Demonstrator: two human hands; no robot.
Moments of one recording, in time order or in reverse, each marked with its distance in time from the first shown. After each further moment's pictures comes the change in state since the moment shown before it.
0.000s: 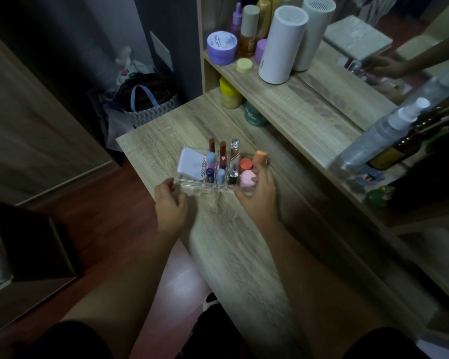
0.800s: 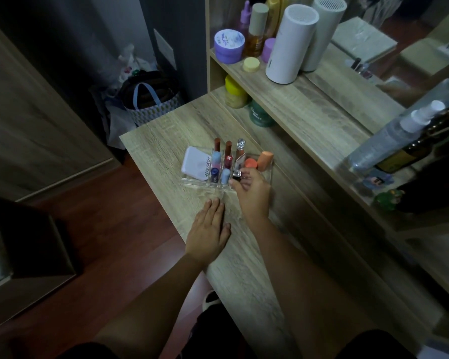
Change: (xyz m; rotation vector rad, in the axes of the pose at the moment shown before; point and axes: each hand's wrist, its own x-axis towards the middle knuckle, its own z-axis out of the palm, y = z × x) left_hand -0.068 -0.005 0.035 0.443 -0.387 0.488; right_hand 0.006 -0.012 0.026 0.145 0.015 0.030
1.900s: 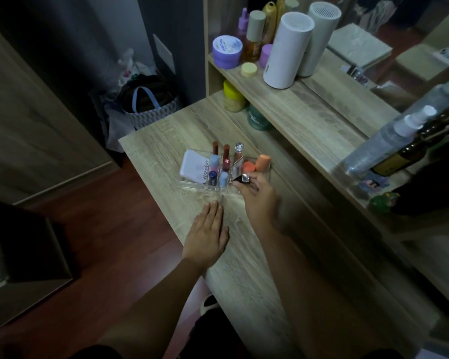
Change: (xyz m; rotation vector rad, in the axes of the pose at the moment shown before) left_hand -0.003 0.001 0.005 0.127 -0.020 -0.015; right_hand -0.010 -0.006 -0.021 0.176 0.029 0.069
